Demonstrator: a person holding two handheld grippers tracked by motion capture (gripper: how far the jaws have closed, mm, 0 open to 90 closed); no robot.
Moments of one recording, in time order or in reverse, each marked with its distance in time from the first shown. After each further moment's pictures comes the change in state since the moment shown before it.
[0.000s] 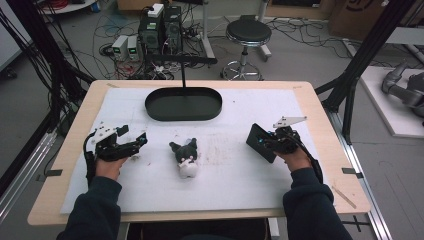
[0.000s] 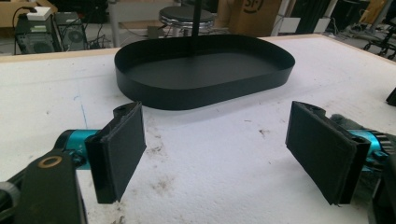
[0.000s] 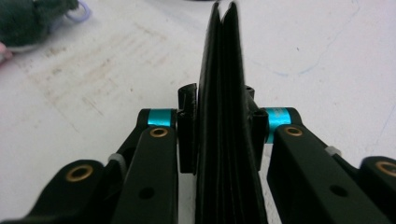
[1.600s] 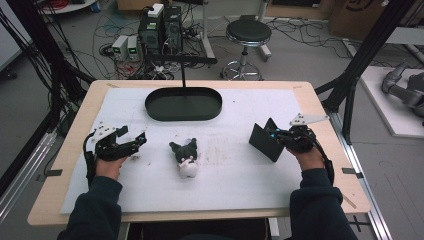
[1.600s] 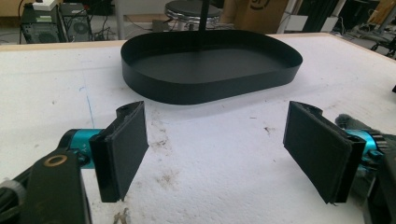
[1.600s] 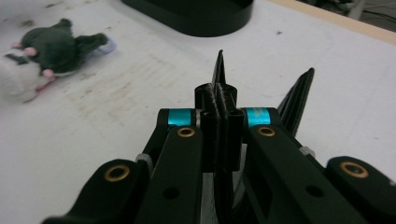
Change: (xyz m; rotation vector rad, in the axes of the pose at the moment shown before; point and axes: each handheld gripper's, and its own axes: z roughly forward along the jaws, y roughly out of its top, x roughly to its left) left arm 0.002 0.000 0.000 0.022 0.027 -0.034; right arm -0.007 0.001 -0.041 -0.106 0.035 -0.004
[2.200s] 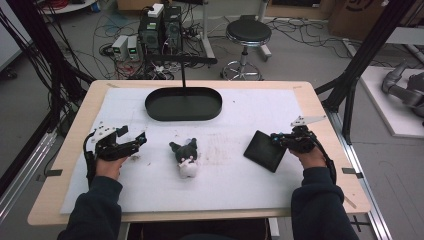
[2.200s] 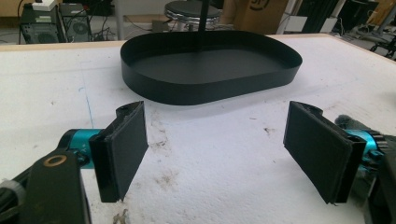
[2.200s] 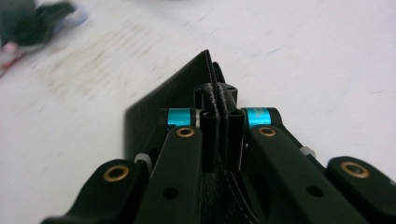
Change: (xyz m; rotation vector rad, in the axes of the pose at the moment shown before) left arm 0.000 0.000 0.001 -0.003 -0.002 -0.001; right arm -0.026 -0.020 0.010 0.085 -0.005 0.071
